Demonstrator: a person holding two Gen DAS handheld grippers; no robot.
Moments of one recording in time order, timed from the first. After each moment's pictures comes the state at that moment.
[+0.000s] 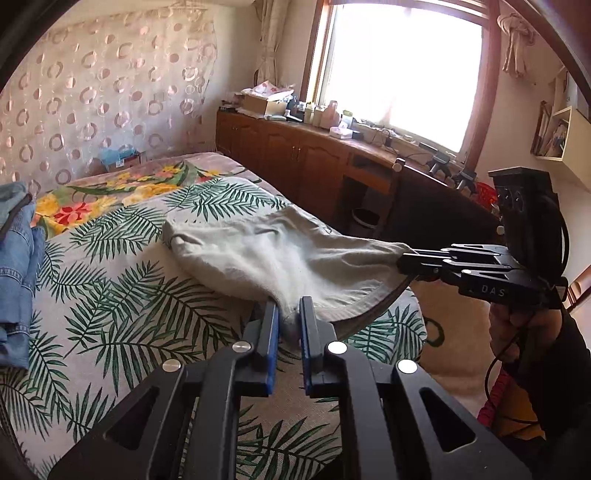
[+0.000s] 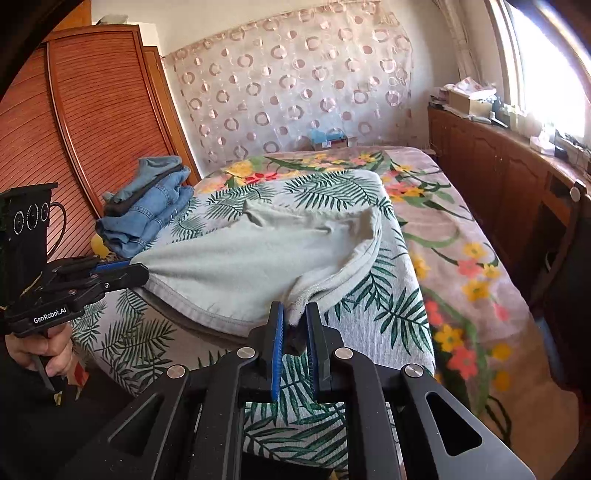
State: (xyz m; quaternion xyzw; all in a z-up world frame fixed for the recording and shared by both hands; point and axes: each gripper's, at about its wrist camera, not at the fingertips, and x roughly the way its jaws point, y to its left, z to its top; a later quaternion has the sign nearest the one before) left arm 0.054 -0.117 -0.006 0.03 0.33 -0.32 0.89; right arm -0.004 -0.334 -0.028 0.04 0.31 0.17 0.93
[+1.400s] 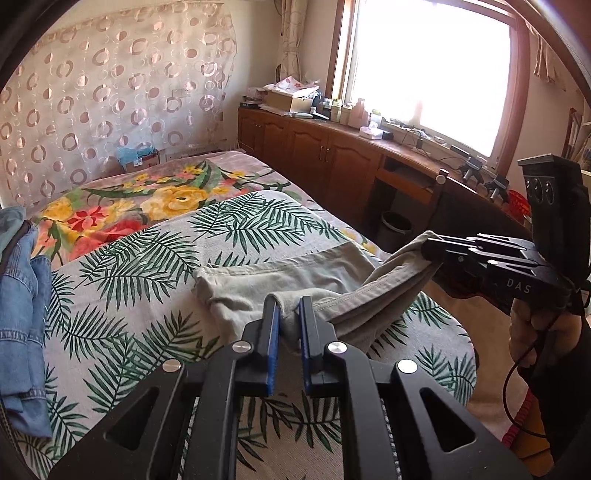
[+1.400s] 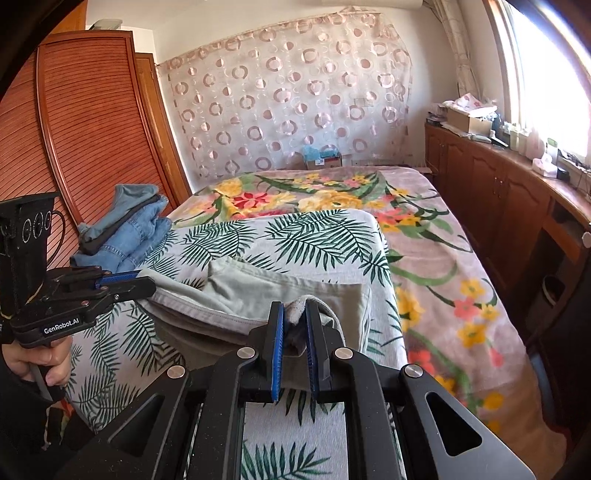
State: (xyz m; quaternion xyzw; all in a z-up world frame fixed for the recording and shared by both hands) left arm 0.154 -0.124 -0.005 0.04 0.35 -0.28 0.89; right arm 0.077 -0.325 -0.017 0.03 0.29 0.16 0.94
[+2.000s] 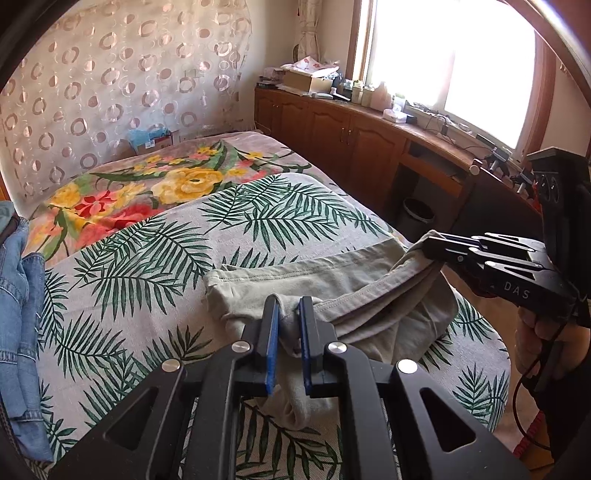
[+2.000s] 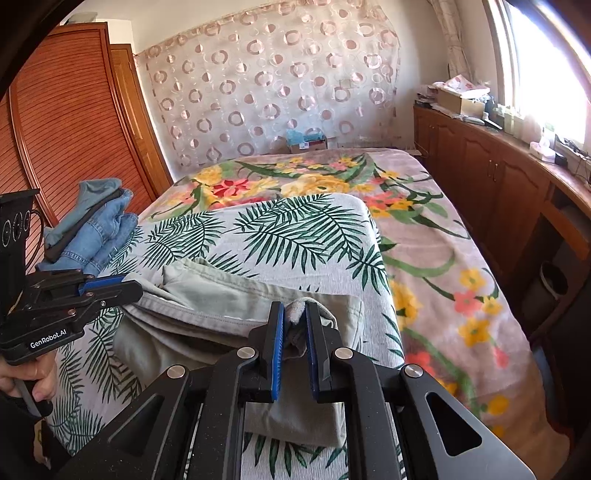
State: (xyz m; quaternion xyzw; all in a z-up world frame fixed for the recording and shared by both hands) left arm 0.203 -0.137 -0.030 0.05 0.38 -0.24 0.89; right arm 0.136 -0.317 -0.029 0.03 0.32 0.13 0.94
